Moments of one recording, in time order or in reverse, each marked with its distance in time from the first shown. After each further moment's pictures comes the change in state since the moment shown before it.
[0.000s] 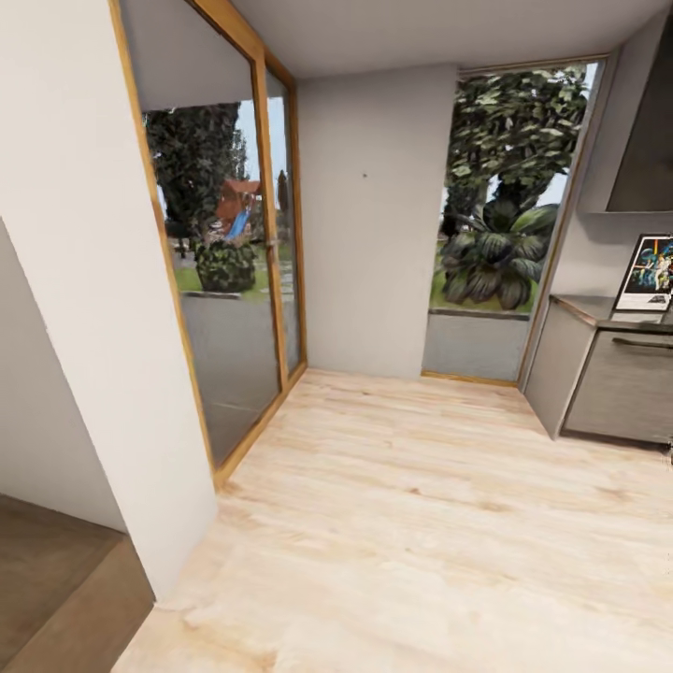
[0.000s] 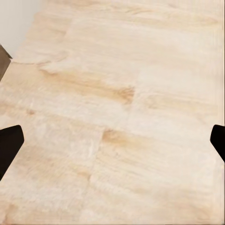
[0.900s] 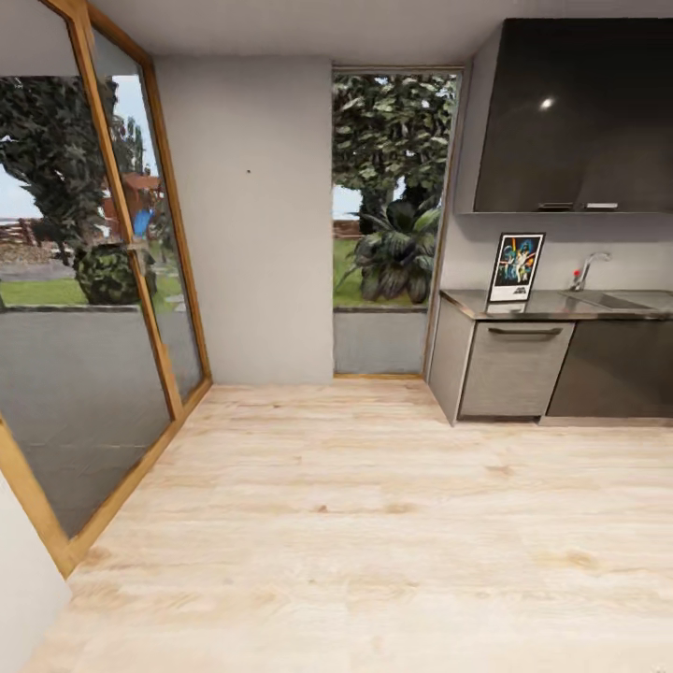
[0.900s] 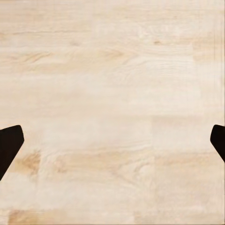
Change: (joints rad) left arm 0.000 0.000 0.000 0.001 0.000 0.000 0.001; right arm 0.000 0.001 0.000 0.000 0.000 -0.001 0.000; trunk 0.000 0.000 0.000
